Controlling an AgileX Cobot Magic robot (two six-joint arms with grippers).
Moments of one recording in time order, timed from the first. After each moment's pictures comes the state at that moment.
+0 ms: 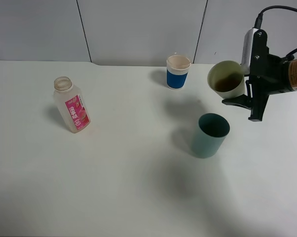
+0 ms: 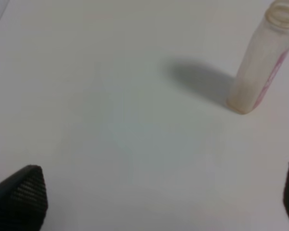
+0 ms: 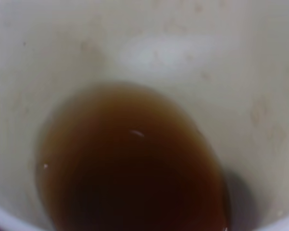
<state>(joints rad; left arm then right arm) -0.05 0.00 -0.51 0.07 1.05 -0.10 -0.05 1.59 -0.74 -1.75 -0.62 0.36</state>
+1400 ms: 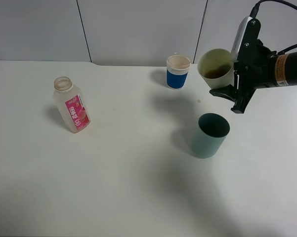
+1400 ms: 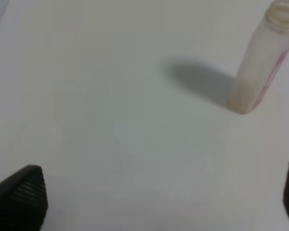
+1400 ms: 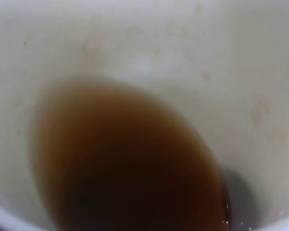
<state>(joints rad) -0.05 0.00 -0.51 0.07 1.05 -0.10 0.02 1.61 -0.74 -1.52 -0.56 0.35</state>
